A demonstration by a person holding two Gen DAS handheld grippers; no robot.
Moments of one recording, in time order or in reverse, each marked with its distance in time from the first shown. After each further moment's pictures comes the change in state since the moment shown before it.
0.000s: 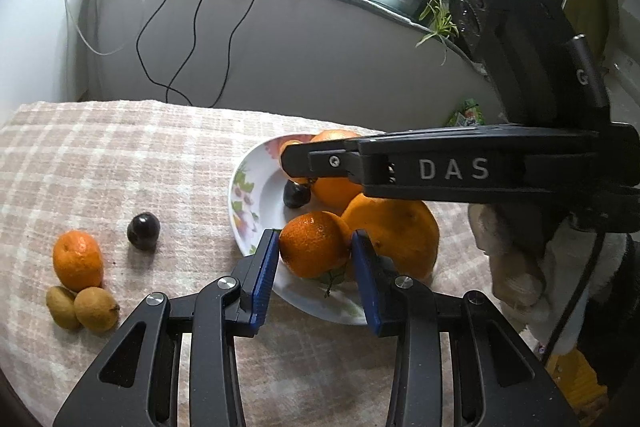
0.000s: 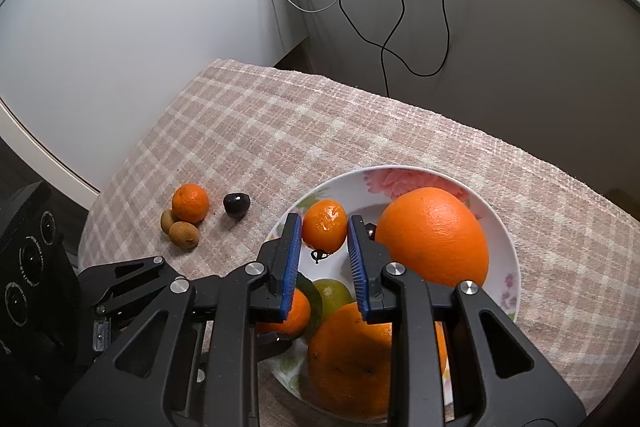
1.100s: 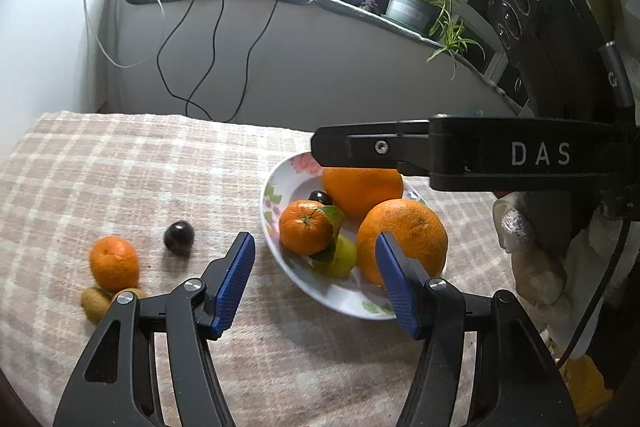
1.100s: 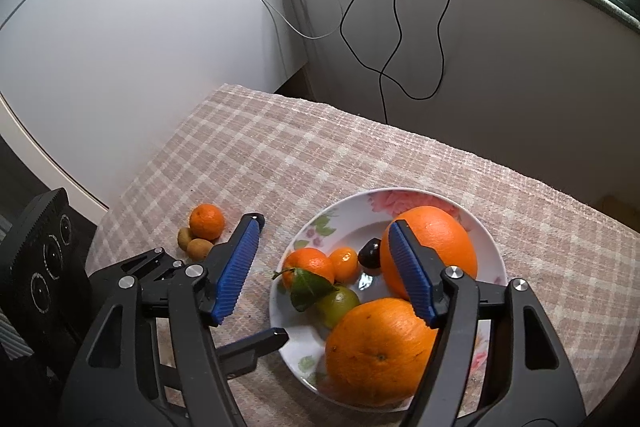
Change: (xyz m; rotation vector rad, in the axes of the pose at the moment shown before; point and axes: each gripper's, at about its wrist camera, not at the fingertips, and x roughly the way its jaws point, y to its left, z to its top) left arm -0.022 0.011 -0.001 -0.003 -0.051 0.034; right arm -0.030 0.014 0.004 -0.003 -0.081 -0.010
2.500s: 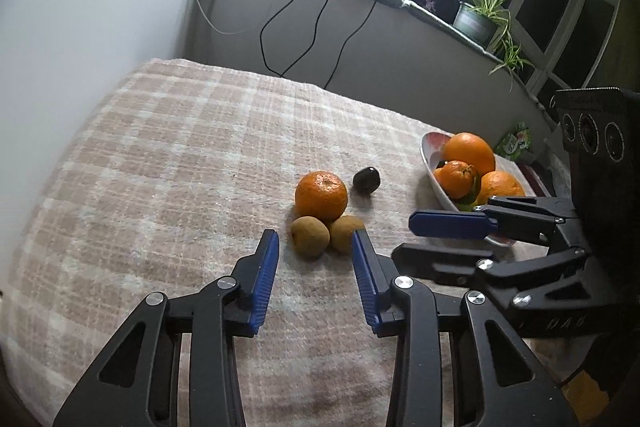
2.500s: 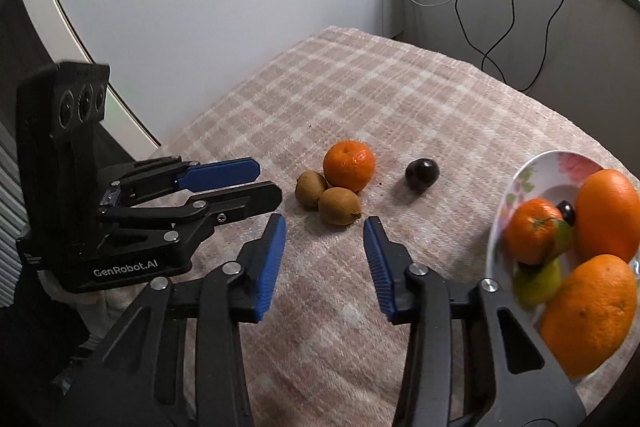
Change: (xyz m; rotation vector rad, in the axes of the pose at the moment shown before) left arm -0.058 0.124 -0.037 -0.105 0.044 0.107; right arm 0.063 0.127 -0.050 -0.172 0.070 0.114
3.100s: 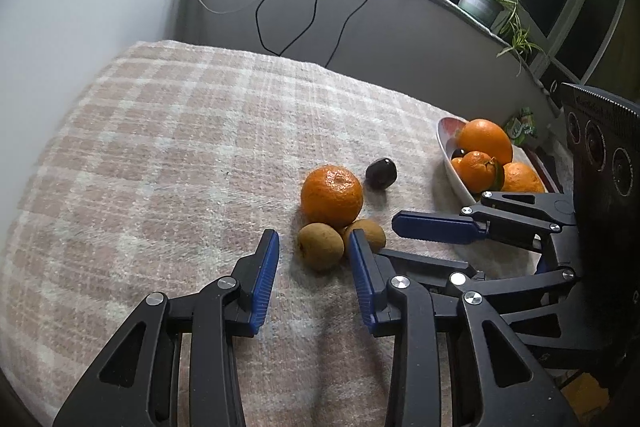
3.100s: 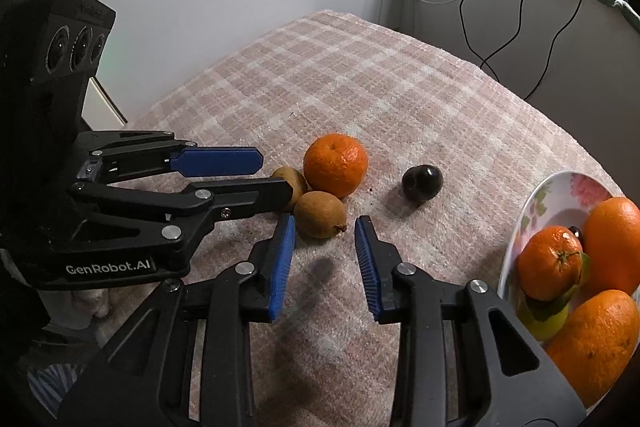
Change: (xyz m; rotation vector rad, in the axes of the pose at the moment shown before) left arm 0.029 0.009 0.010 0.011 0.085 -0.016; right arm 0.031 0.000 0.005 -0.073 0.029 -0.071
